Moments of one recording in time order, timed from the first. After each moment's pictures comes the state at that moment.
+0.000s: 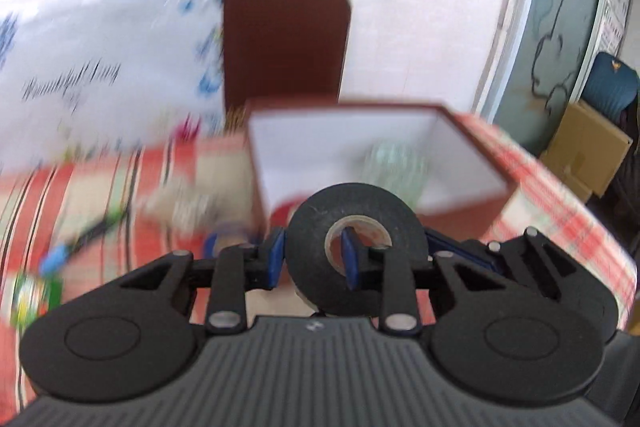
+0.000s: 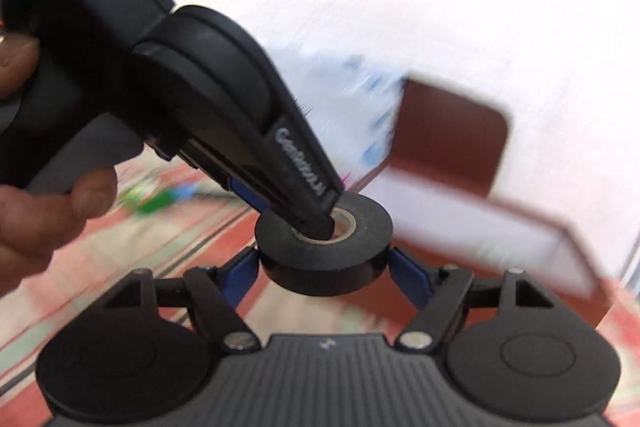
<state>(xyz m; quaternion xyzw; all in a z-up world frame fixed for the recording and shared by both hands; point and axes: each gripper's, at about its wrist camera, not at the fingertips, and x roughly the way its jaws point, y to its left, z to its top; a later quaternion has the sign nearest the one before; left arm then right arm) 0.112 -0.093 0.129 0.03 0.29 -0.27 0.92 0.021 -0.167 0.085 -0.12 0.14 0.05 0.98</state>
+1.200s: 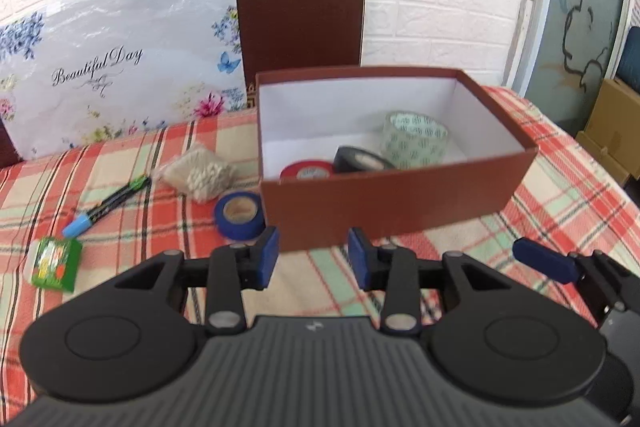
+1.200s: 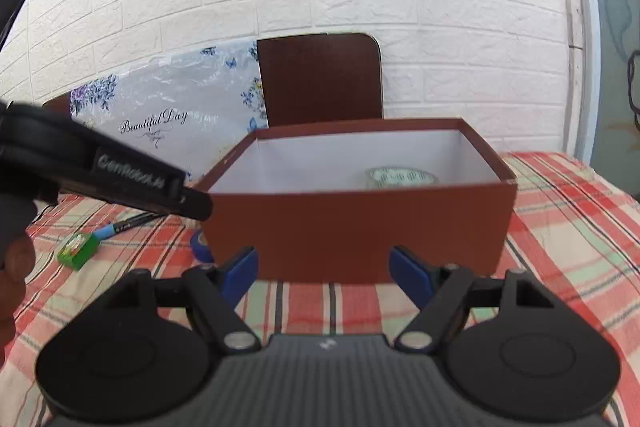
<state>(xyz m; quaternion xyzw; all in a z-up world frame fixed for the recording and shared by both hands) 0.072 -0.103 0.108 0.07 0.32 -0.20 0.92 -0.014 -0.243 0.074 0.06 0.23 -0.04 0.97</state>
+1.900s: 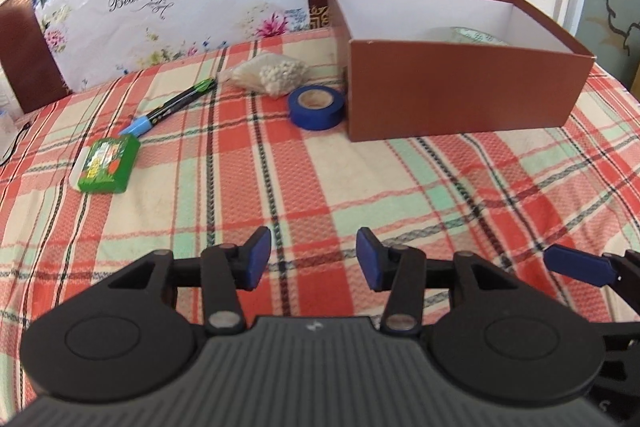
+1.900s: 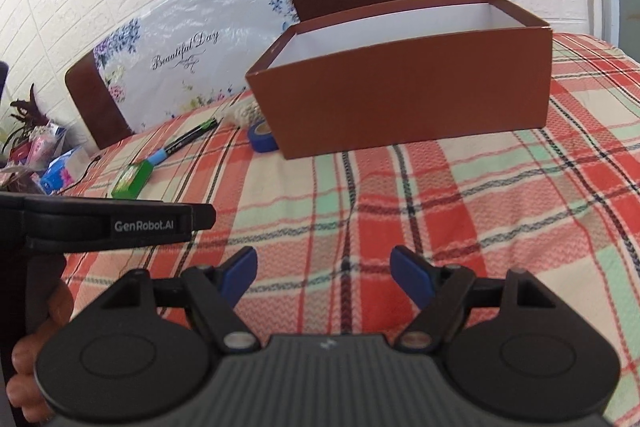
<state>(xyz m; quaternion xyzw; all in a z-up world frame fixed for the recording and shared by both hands) 0.050 -0.053 0.052 0.09 0.37 -0.12 0.91 -0.030 -0.211 0.041 0.13 0.34 0.02 0.93</state>
